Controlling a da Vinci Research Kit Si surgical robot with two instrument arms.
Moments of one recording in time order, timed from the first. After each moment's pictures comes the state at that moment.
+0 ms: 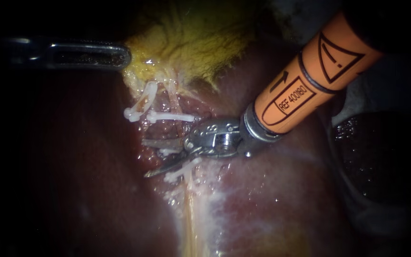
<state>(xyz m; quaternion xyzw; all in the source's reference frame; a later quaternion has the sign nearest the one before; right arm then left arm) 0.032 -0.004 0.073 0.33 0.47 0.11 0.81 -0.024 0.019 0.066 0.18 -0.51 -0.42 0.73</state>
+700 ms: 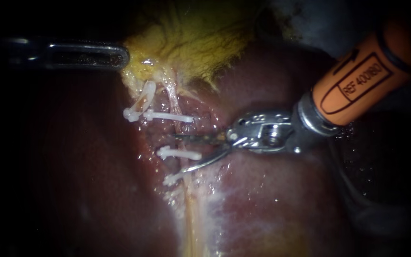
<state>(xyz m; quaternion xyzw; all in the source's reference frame) 0.023 -0.001 0.067 0.38 0.45 0.16 0.79 -0.023 0.019 0.066 0.18 -0.51 -0.42 0.73</state>
